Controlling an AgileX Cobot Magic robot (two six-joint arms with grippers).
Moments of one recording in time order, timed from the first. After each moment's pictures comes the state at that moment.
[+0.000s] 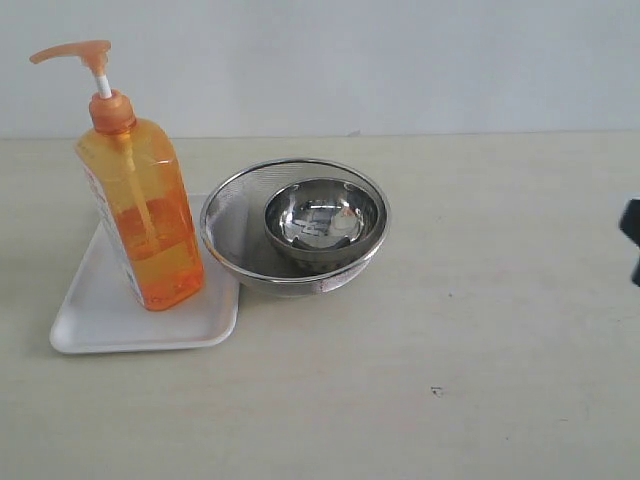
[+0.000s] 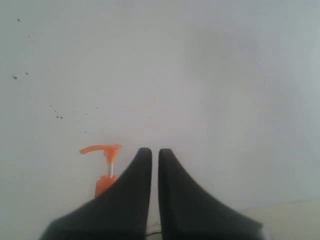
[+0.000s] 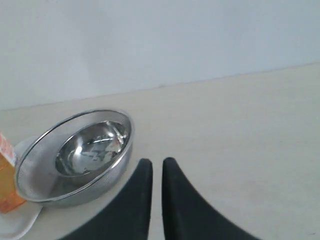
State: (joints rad) left arm -0.06 0.00 0.00 0.79 -0.42 -0.90; right arm 0.47 0.58 -0.24 1.30 -0.15 -0.97
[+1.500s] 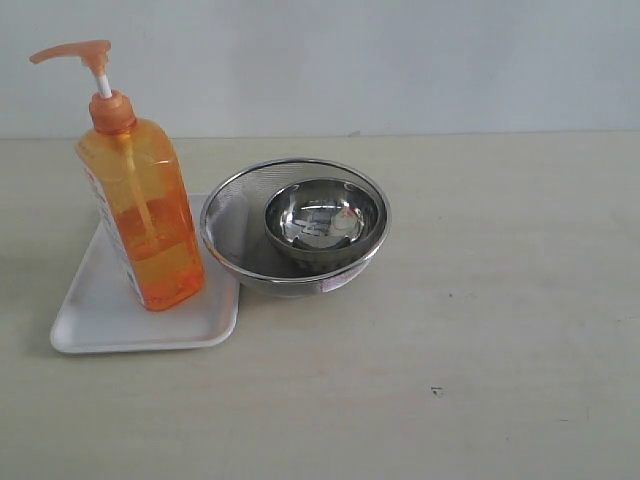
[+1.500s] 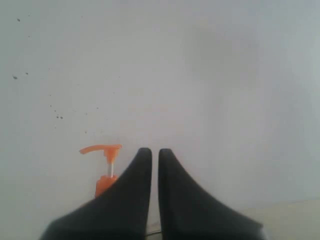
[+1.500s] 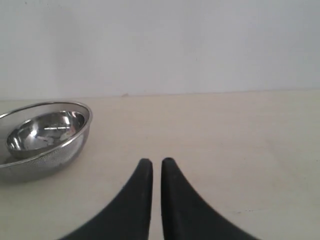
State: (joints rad) left arm -0.06 0.00 0.00 0.79 -0.42 -0.90; right arm 0.20 0.02 0.00 -0.01 0.18 0.12
